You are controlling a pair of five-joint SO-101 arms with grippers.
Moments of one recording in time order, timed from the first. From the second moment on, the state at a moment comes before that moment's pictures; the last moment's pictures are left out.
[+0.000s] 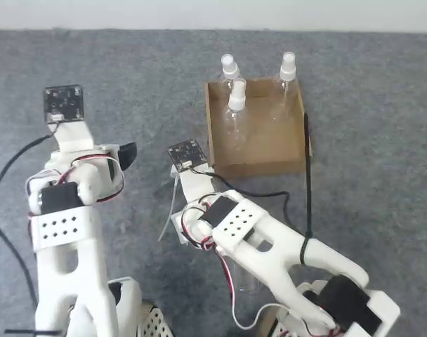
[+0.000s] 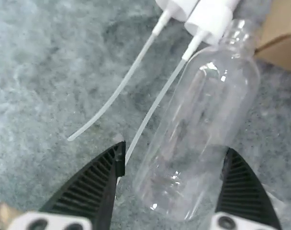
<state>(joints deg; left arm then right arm) -19.0 -41.4 48.7 55.6 0.2 -52.3 -11.4 41.7 47.2 -24.7</state>
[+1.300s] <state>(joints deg) -19.5 -34.0 42.2 61.1 -2.8 -52.0 -8.7 16.3 76.7 -6.5</state>
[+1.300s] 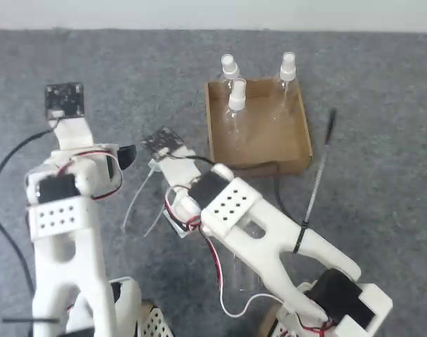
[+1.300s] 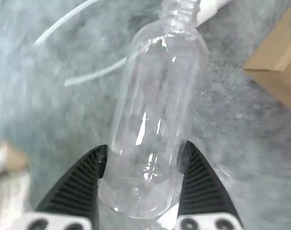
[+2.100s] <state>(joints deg) -9.6 19.9 1.5 70.4 -13.9 13.7 -13.6 6.1 96.4 35.9</state>
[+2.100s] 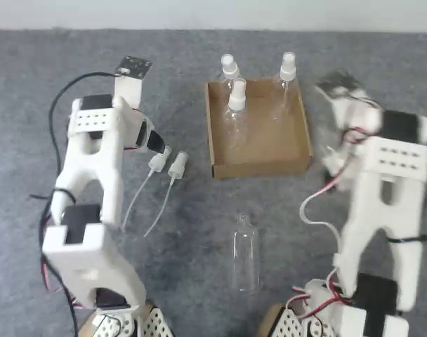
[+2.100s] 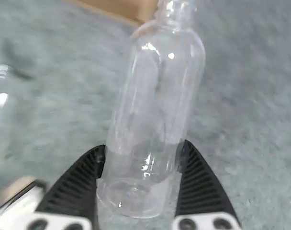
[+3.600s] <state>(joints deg) -5.0 6.2 6.2 82.7 -12.7 30.5 -13.6 42.7 57.2 41.5</state>
